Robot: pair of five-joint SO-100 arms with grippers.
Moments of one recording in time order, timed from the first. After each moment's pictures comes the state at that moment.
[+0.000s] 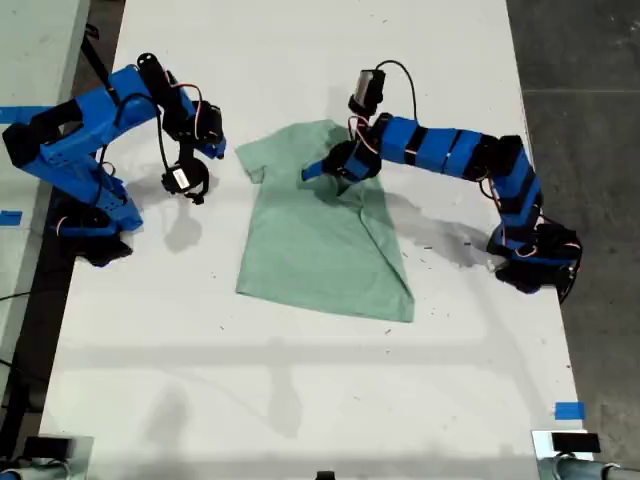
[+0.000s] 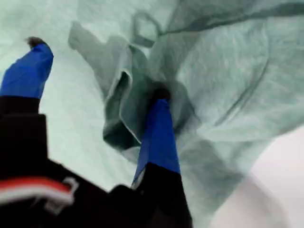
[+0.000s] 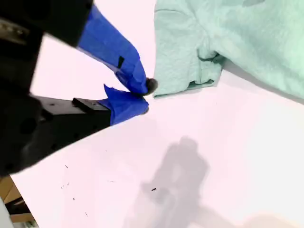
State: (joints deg) arm 0 -26.9 105.6 97.5 80.6 30.2; arm 1 29.5 58.0 63.2 67.9 -30.8
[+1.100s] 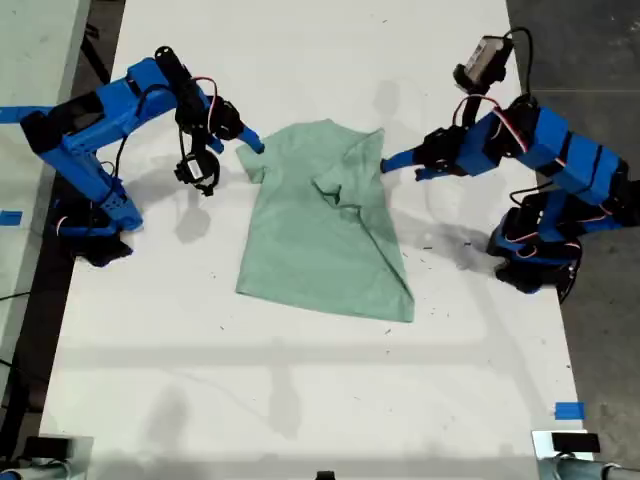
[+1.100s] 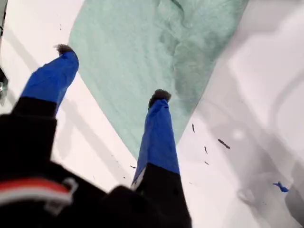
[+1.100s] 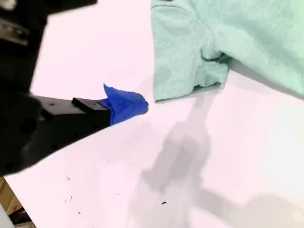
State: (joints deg) arm 0 -29.9 91.7 85.5 83.0 35.2; arm 1 26.4 130.0 104.5 86.1 -26.9
